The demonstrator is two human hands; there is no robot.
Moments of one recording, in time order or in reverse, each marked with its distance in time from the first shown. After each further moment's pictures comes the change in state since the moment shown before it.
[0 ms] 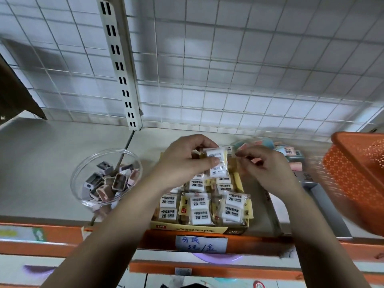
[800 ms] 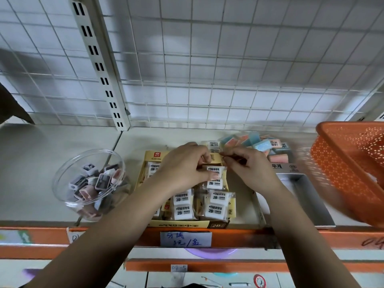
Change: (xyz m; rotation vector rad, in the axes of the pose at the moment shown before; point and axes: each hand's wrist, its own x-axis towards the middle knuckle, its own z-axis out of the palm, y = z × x) left_hand 0.015 -0.003 0.038 0.757 -0.075 0.054; right_hand -0.006 0.024 0.011 0.104 -0.006 -0.013
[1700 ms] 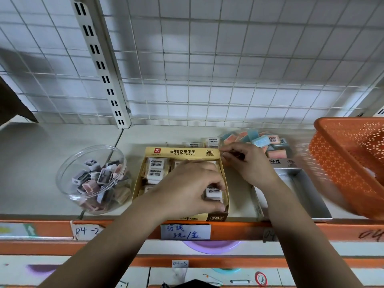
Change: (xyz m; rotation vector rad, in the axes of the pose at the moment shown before) left_hand -0.044 0.019 0.000 0.092 -0.124 0.298; right_hand 0.000 0.001 0.000 0.017 -0.025 0.012
